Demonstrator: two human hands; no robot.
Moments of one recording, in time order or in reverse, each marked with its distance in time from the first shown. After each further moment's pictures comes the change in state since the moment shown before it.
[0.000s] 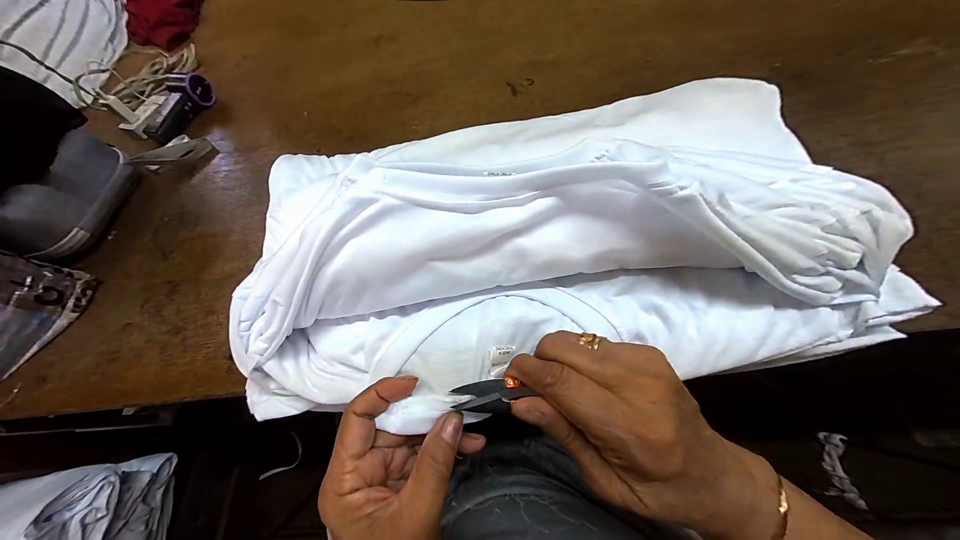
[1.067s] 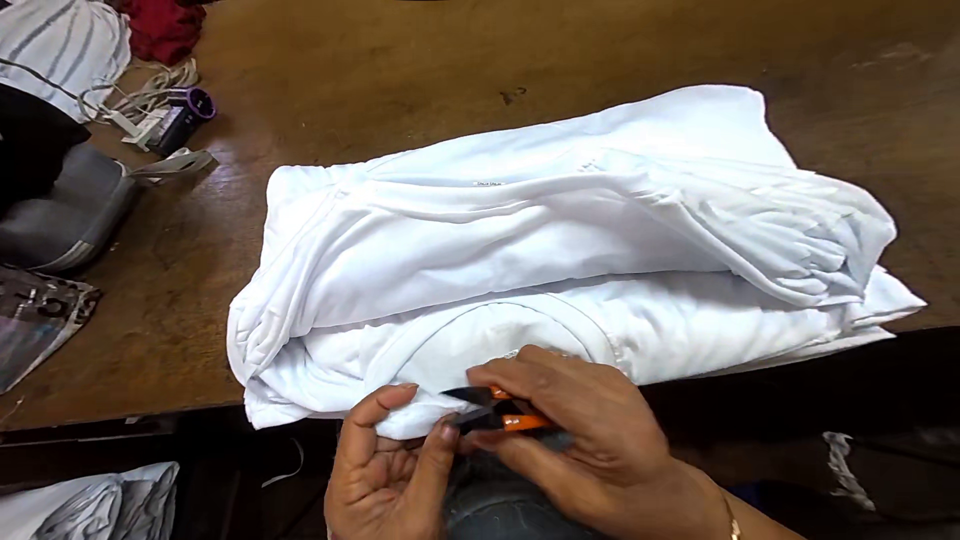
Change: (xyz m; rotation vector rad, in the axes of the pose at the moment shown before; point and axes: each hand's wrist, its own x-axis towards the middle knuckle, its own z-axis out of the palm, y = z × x) left_hand 0.001 -0.012 -0.001 0.032 -0.028 0.096; right_hand -0.002 -0.014 0.023 0.346 0.148 0.178
